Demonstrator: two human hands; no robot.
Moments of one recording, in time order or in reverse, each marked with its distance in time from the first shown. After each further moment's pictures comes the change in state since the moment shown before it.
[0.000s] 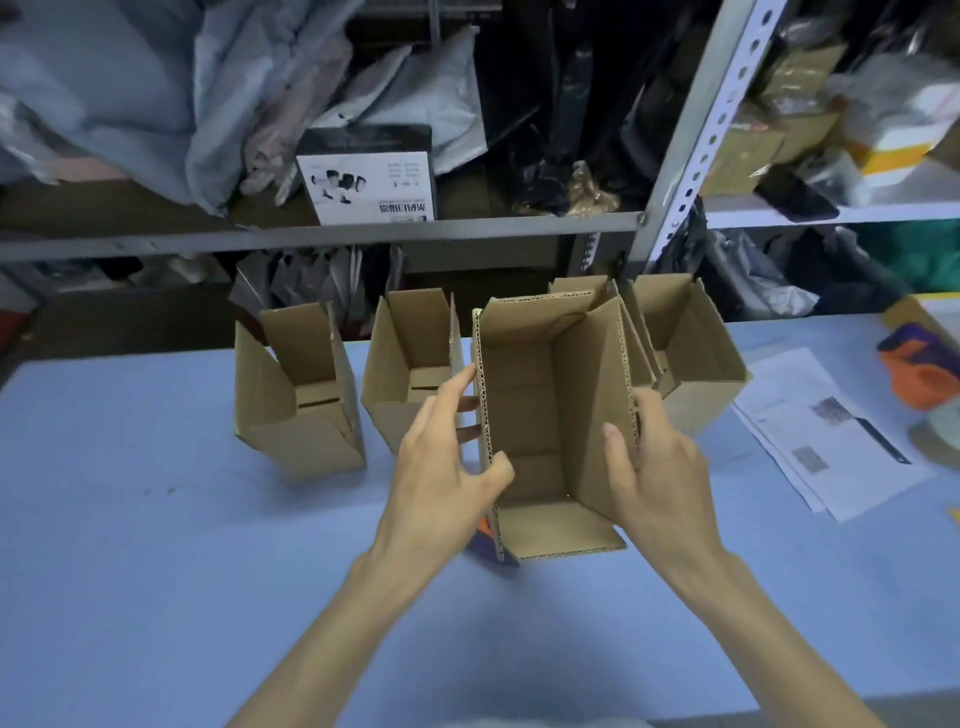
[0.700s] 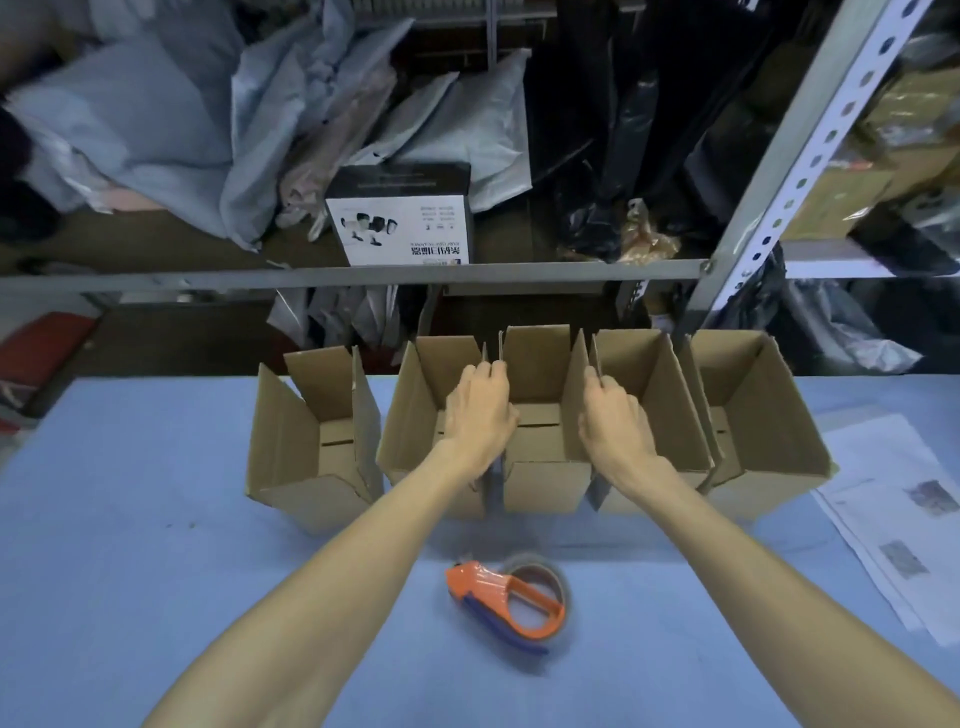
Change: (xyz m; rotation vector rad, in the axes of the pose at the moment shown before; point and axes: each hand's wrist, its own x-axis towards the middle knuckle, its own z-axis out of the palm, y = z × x) left_hand 0.186 -0.077 0.052 0.716 -0.071 0.014; right_hand 0.169 0.043 0.123 -0.443 -0.304 -0.072
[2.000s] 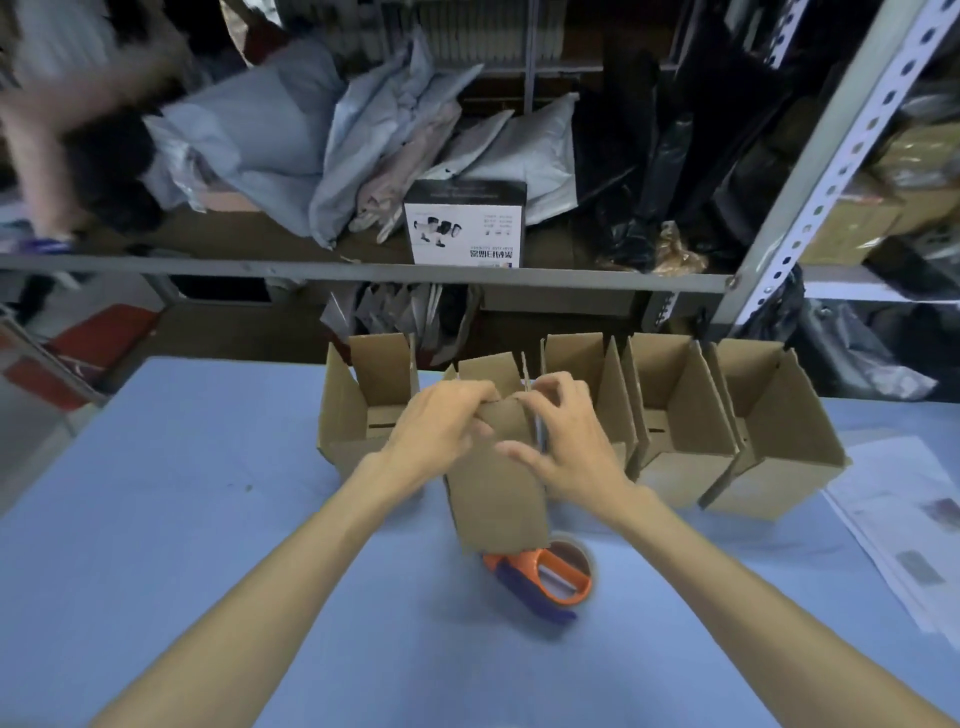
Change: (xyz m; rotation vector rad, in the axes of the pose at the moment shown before) left_hand -0.102 -0.059 -0.085 -0.097 0.018 0.249; right_hand -0.082 -0.075 -0.018 0.380 0.116 -0.533
